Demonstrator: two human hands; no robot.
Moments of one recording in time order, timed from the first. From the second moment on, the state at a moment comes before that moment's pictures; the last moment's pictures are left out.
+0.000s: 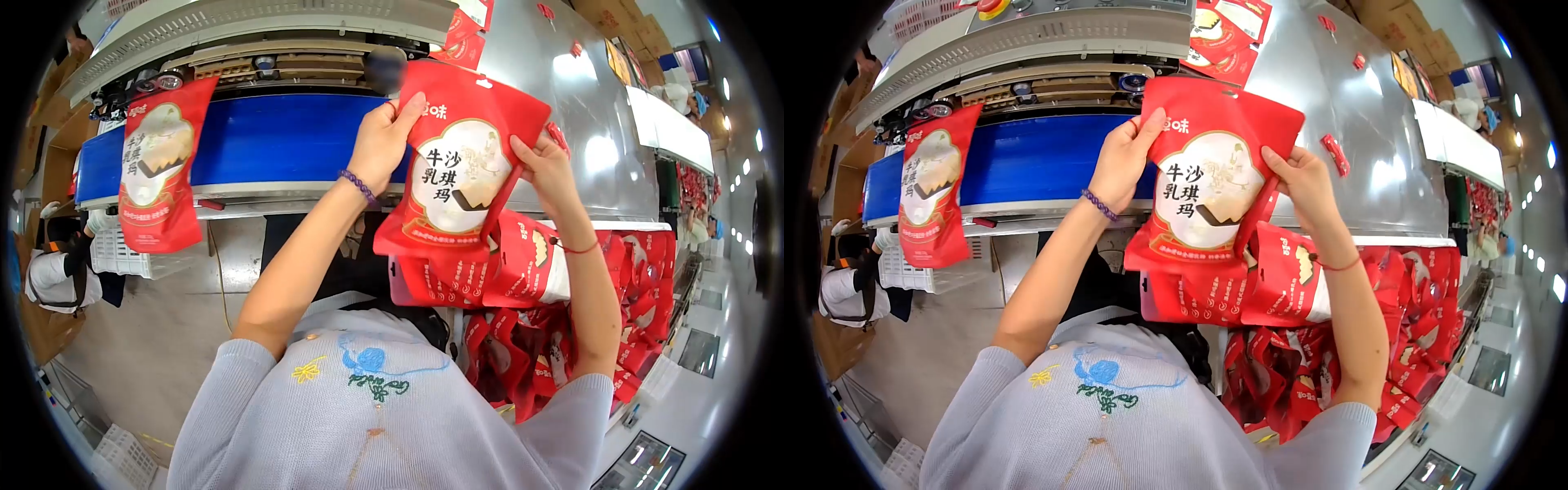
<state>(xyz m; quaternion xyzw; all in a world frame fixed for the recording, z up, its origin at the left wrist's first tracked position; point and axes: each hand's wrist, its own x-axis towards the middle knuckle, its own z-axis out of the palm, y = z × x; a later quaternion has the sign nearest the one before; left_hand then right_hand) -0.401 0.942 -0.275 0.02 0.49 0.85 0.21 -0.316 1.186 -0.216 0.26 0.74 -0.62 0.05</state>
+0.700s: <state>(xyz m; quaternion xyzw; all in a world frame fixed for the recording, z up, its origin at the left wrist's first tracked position) -0.444 0.853 -0.274 -0.03 0.76 0.62 0.20 -0.360 1.178 -0.238 0.21 0.70 -0.68 0.04</state>
